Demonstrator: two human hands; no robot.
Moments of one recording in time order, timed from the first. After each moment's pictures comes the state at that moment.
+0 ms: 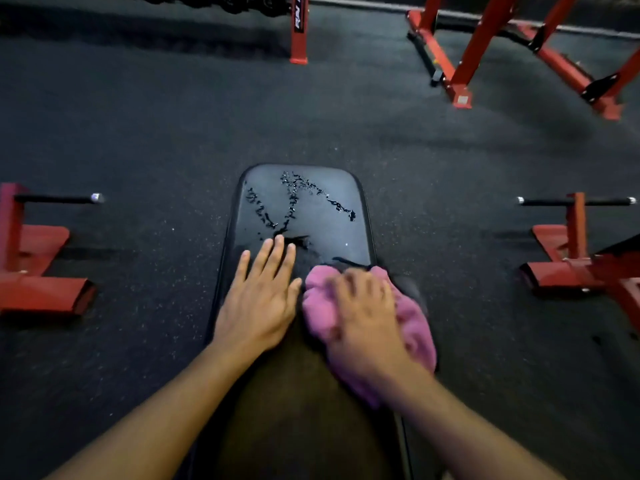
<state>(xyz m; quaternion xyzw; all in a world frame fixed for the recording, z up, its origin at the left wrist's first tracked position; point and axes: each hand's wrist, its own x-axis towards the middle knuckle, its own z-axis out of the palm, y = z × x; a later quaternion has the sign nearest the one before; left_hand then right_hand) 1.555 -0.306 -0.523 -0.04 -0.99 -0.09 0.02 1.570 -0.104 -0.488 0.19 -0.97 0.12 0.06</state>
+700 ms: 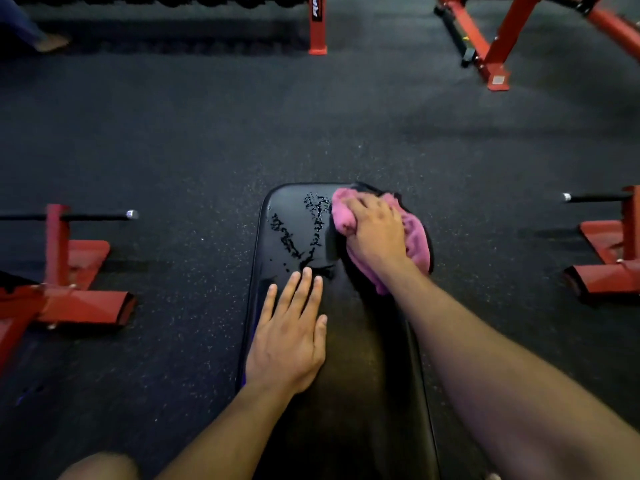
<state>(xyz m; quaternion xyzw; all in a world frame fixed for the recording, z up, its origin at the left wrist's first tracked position) 1.557 -0.303 -0.522 -0.02 -1.00 -0.08 0.02 1.365 -0.155 -0.494 0.16 -0.98 0.14 -0.01</state>
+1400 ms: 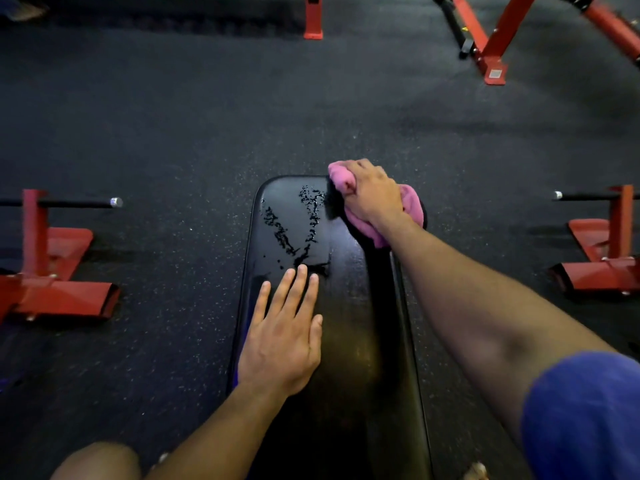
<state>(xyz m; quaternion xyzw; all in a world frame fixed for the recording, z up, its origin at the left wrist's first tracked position) 1.557 -0.303 -0.525 -0.03 -1.00 -0.08 0.02 1.290 -0.160 -0.494 0.17 -0.98 0.12 -0.01</state>
